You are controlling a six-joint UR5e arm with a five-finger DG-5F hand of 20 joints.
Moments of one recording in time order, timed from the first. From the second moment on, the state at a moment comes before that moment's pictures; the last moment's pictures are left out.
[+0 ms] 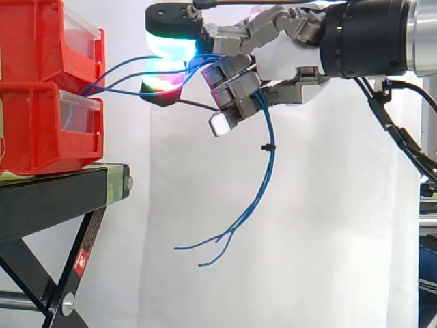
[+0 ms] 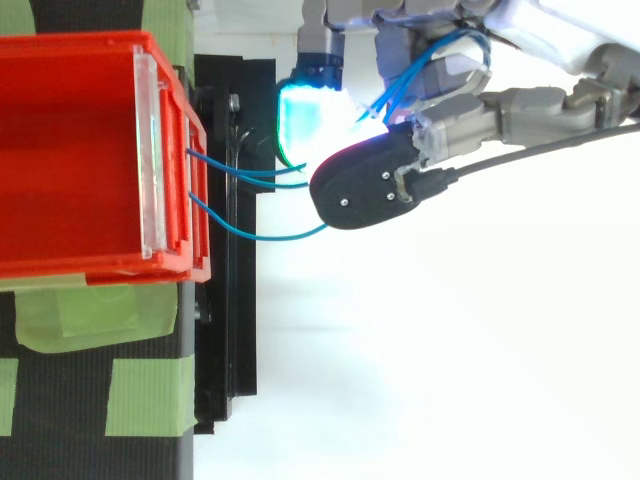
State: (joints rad) arm 0.16 -1.90 -1.61 -2.70 -1.06 -0.45
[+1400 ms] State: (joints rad) arm 0.17 -1.90 -1.61 -2.77 -1.06 -0.48
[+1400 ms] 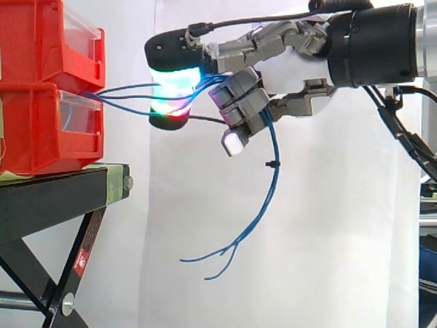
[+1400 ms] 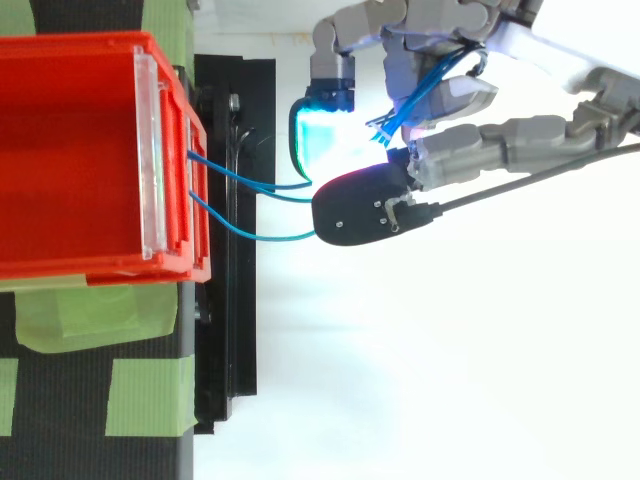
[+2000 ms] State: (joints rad) arm 0.17 -1.90 -1.61 -2.79 -1.06 -0.48
